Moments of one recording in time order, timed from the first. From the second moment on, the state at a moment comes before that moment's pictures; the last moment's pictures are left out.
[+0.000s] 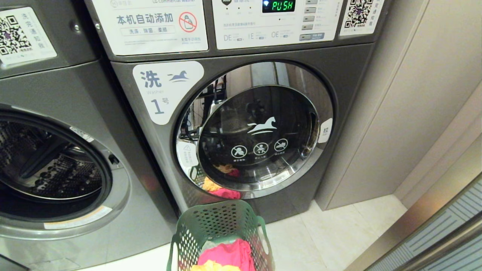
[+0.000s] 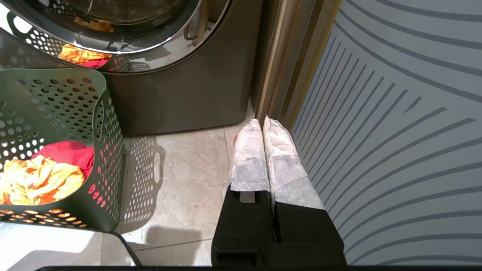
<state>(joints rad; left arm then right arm) 0.01 0.03 0.00 -0.11 0.01 0.04 0.00 0.00 -0.04 0.11 0.03 -0.09</state>
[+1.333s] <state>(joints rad) 0.01 0.00 0.00 -0.11 0.01 0.01 0.00 0.00 -0.04 0.11 0.04 -0.10</state>
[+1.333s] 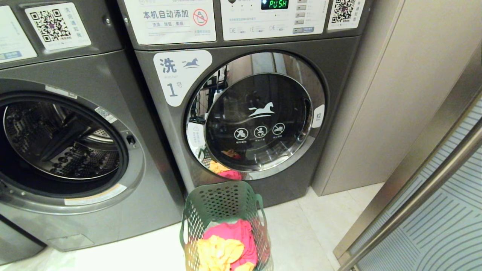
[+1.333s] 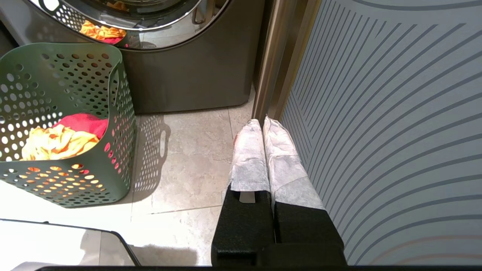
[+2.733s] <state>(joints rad) 0.01 0.00 0.00 -0.11 0.01 0.01 0.00 0.00 -0.04 0.11 0.03 -0.10</state>
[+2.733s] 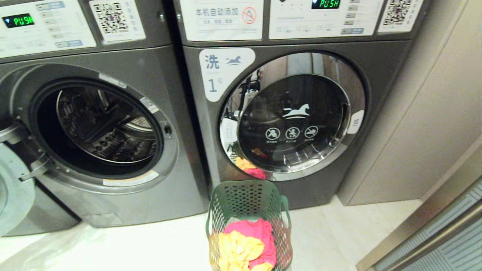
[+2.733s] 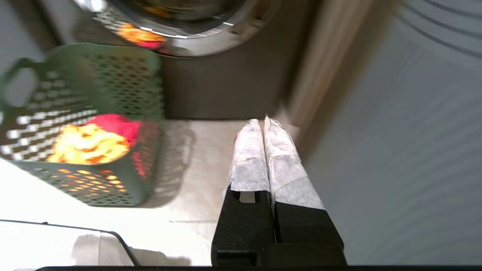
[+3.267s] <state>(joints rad) 0.01 0.00 0.00 -0.11 0.01 -0.03 0.00 0.00 -0.04 0.11 0.04 -0.10</state>
